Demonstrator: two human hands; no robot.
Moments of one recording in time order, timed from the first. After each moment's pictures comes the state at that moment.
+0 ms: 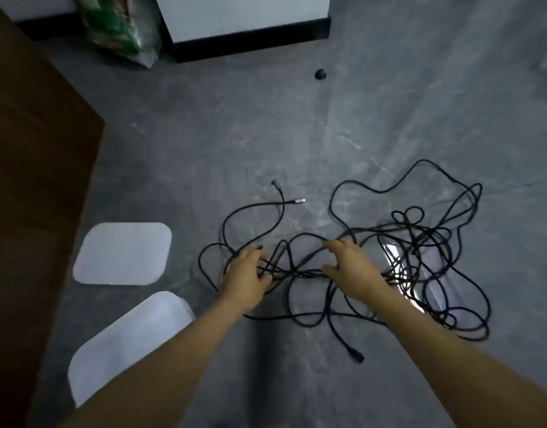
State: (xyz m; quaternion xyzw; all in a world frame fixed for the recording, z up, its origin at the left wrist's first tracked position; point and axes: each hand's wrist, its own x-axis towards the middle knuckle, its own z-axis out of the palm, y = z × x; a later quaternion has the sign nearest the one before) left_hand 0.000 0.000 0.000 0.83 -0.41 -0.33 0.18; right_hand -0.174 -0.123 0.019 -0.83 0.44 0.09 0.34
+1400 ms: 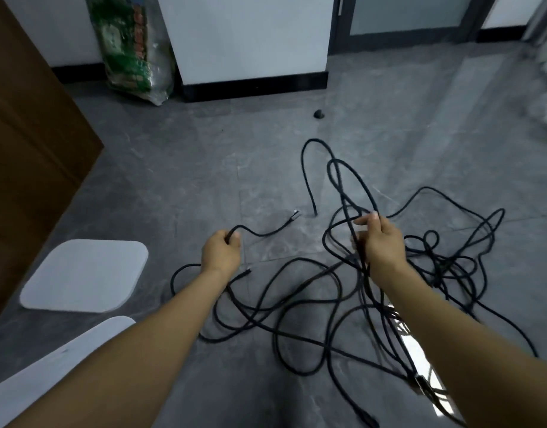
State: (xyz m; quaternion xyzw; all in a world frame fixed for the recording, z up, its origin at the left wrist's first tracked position) left_hand 0.038 -0.059 -0.063 0.85 -0.22 -0.24 0.41; right_hand -0.174 -0.179 -0.032 -0.50 0.54 -0.37 0.57
